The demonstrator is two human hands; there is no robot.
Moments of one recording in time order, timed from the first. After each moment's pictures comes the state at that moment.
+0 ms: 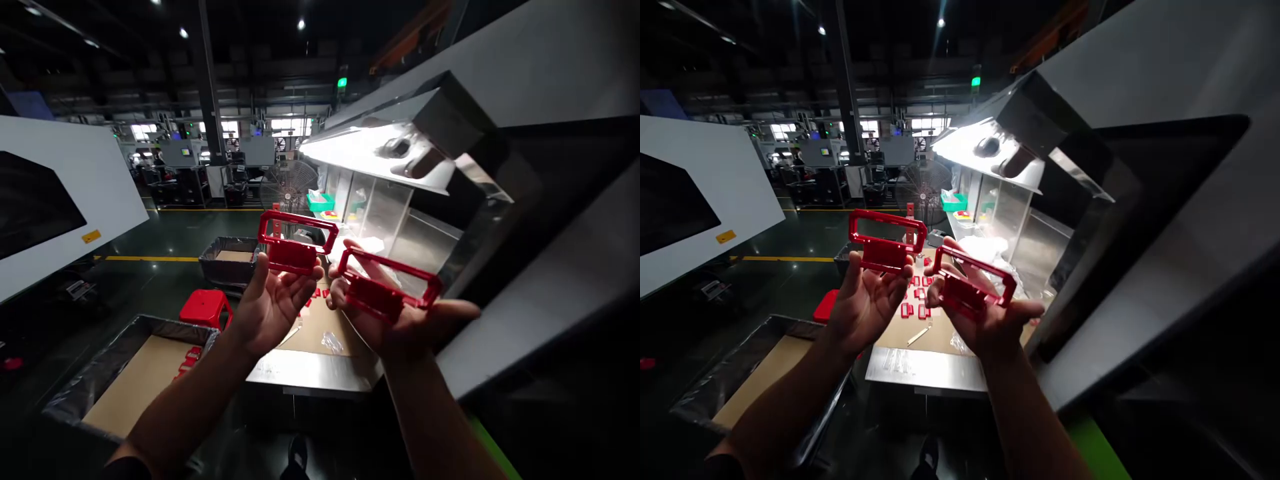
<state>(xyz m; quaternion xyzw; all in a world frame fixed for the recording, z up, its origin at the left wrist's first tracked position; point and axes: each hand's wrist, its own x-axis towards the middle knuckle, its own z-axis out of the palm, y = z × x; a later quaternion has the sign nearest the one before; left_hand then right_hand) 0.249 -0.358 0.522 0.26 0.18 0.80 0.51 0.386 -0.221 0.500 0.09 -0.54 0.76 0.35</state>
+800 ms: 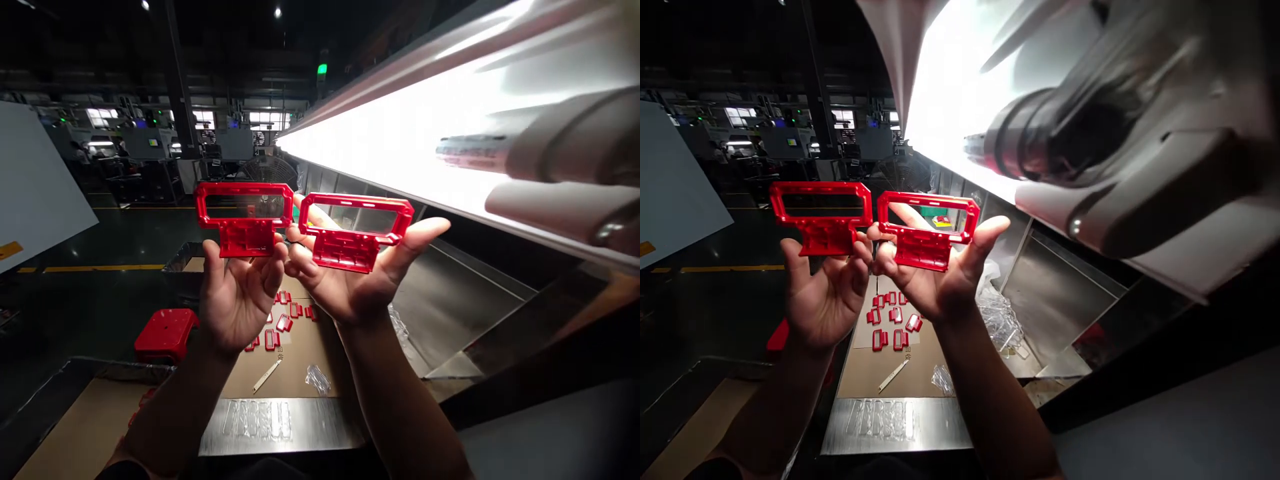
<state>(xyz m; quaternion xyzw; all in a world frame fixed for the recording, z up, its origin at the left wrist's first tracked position) 0.148 -0.199 0.536 0.26 0.12 0.83 0.47 0.256 -0.080 0.560 0.17 -0.47 0.82 0.30</state>
